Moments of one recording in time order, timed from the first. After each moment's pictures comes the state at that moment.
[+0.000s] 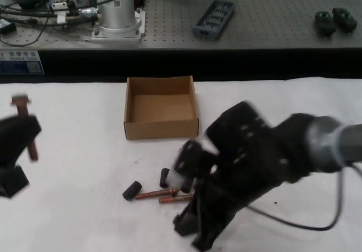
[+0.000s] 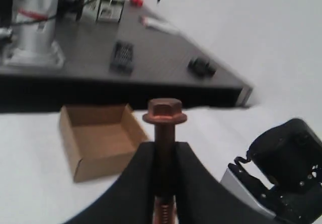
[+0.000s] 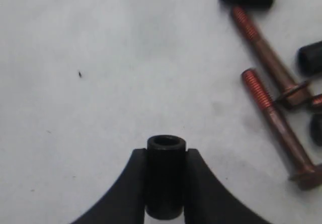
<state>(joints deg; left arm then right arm) -11.8 28.8 -19.4 4.7 19.3 -15.9 42.5 92.3 -50.5 18.3 -28.6 -16.4</state>
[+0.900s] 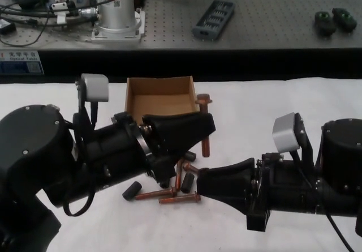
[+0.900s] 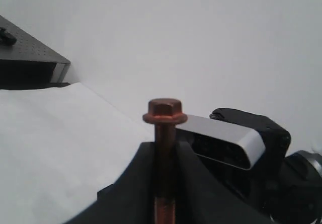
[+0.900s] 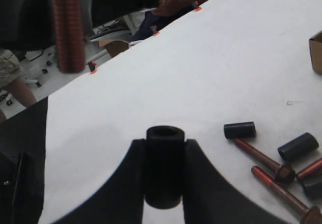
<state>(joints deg) -33.2 83.1 -26.8 -56.8 35.9 -34.8 37.0 84.1 -23.7 -37.1 -42.3 12.3</state>
